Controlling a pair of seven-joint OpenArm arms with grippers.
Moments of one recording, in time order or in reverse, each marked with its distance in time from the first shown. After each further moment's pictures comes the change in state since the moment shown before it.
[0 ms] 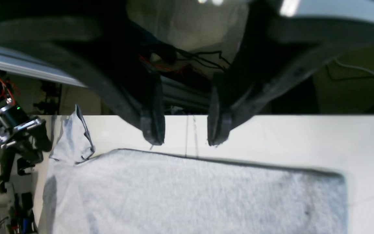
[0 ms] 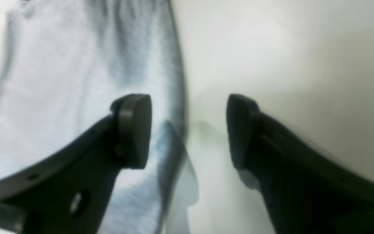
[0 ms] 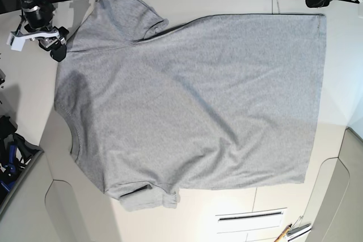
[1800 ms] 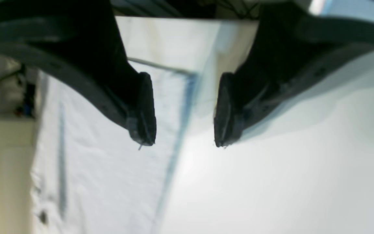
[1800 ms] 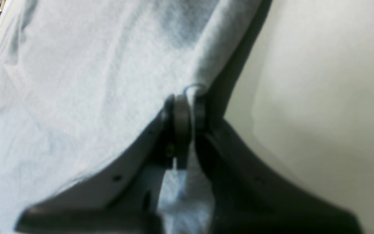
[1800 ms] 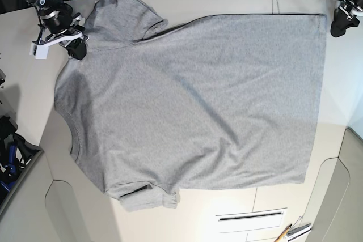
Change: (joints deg) left arm -20.3 -6.0 3.7 -32.6 5.7 0.7 -6.4; right arm 0.9 -0.5 -8.3 -0.3 -4.3 1.2 -2.2
